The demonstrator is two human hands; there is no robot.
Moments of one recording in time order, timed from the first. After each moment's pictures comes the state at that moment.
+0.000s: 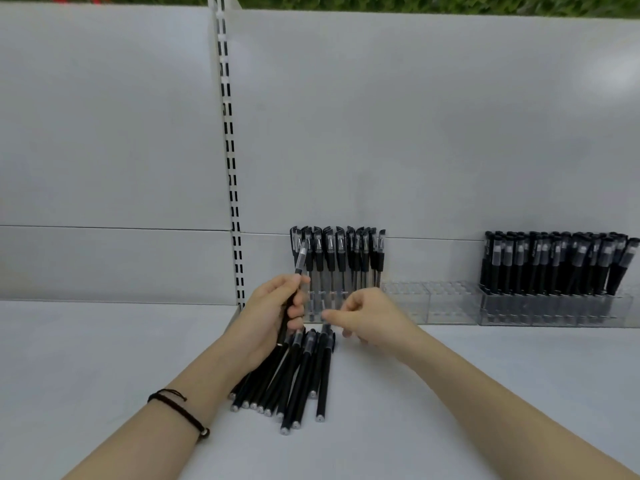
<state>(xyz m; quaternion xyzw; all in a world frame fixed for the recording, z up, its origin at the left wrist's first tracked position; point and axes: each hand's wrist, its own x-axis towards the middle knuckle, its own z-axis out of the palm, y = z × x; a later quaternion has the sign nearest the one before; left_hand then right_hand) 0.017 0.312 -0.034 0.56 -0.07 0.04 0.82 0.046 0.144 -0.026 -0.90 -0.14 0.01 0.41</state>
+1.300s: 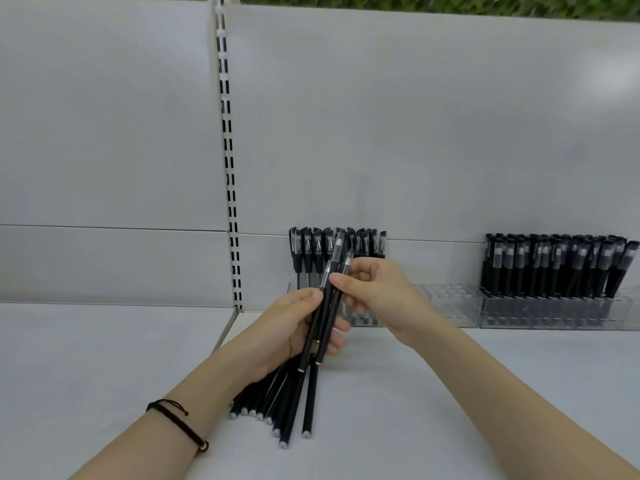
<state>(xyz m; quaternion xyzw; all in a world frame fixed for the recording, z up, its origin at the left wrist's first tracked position) 0.002 0.297 -0.028 0.64 -0.12 -0.08 0.76 0.043 0.142 0.002 -0.73 -0.23 -0.01 0.64</state>
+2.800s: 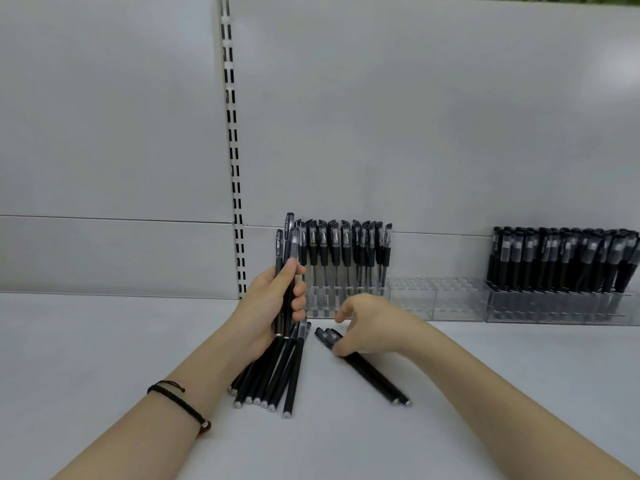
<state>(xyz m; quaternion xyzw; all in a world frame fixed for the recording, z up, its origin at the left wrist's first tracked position) 0.018 0.313 -0.027 0.57 -0.04 0.06 0.82 0.042 0.150 -0.019 -0.96 -0.17 0.09 0.22</state>
